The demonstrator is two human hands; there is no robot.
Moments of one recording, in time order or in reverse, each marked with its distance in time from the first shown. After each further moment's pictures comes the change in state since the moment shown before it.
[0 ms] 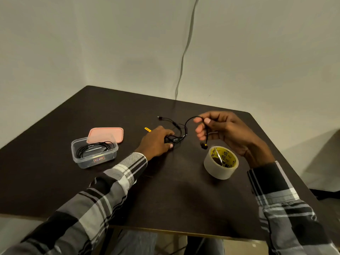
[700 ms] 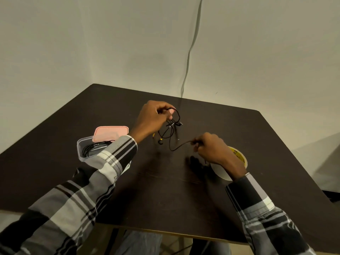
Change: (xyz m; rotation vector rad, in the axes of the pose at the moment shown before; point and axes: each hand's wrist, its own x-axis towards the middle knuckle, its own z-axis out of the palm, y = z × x) left_hand 0.006 0.009 -0.063 -0.508 0.328 0.082; right_hand 0.032 0.062 0.039 -0.959 0.086 0.295
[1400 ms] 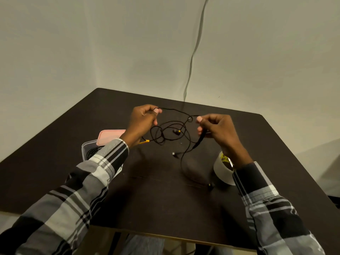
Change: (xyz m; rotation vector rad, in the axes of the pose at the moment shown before) left_hand -0.006 -0.009 -0.021 -0.222 0.131 -0.221; right_hand 0.011 -0.007 -0.030 0.853 0.340 -0.177
